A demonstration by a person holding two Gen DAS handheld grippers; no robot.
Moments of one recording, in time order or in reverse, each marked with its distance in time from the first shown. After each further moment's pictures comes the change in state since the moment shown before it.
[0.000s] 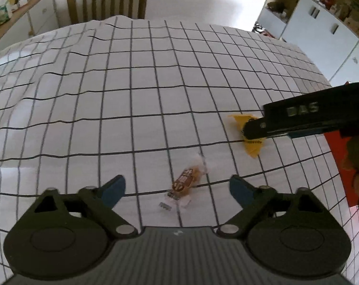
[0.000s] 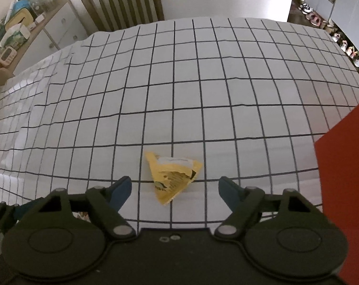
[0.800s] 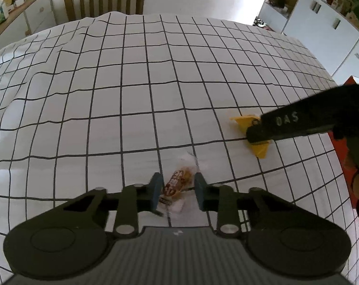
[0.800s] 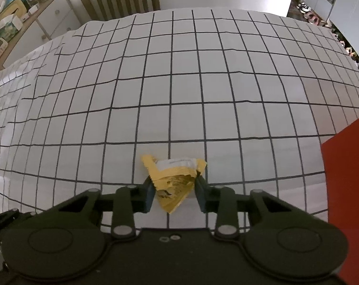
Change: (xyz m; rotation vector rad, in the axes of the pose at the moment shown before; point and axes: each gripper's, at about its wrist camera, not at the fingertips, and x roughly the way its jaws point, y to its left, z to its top) left arm 0.018 -0.016 0.003 0.007 0.016 0.016; right arm 0.021 0.004 0.001 -0.018 0.022 -0.043
